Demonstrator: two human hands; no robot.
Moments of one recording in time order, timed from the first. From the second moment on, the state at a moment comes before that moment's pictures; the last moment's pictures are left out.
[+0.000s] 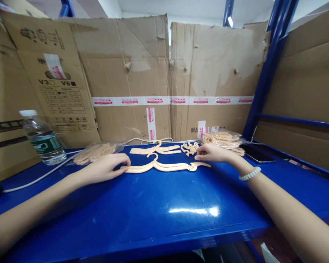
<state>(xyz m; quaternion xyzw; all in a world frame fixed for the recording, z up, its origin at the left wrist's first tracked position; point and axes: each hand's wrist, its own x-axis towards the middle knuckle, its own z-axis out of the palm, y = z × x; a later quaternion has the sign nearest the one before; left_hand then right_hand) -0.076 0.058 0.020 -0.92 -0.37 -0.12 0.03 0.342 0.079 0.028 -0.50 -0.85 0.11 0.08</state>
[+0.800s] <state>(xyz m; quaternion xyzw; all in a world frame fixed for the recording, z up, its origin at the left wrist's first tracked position) -0.074 0.054 0.027 -0.91 -0.40 -0.12 0.06 0.331 0.072 0.026 -0.48 -0.84 0.09 0.22</state>
